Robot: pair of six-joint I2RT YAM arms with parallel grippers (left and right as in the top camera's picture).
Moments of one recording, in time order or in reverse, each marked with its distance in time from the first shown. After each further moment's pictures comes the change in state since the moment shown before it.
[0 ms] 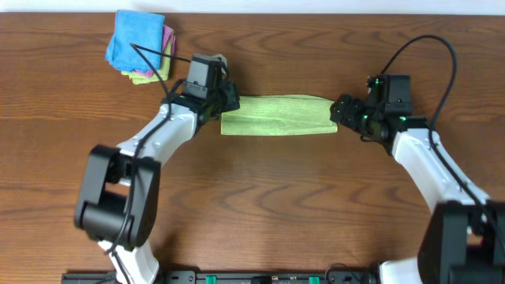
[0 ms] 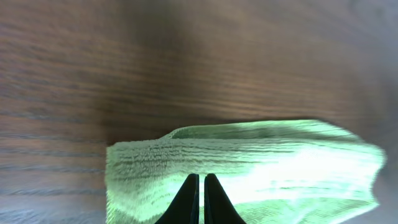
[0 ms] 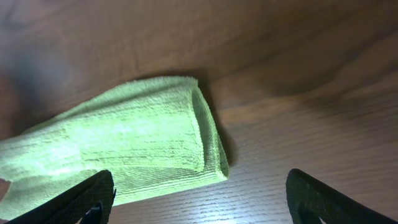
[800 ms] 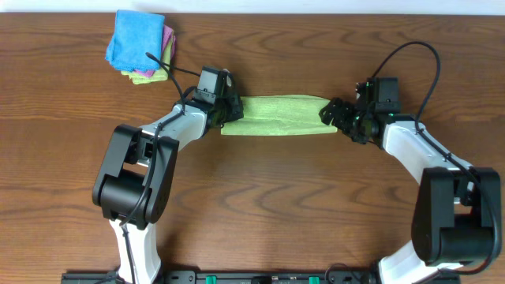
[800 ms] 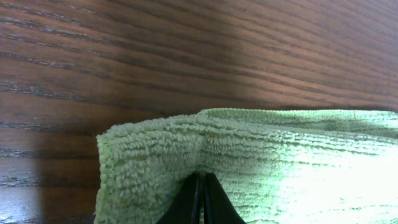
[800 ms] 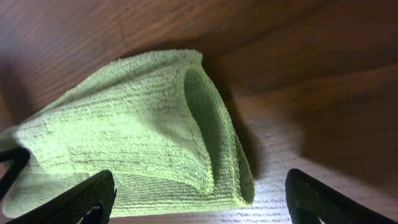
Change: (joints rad) left arm -0.014 0.146 0.000 0.053 0.000 -0.037; right arm -0.002 0.142 0.000 0.092 -0.107 0.059
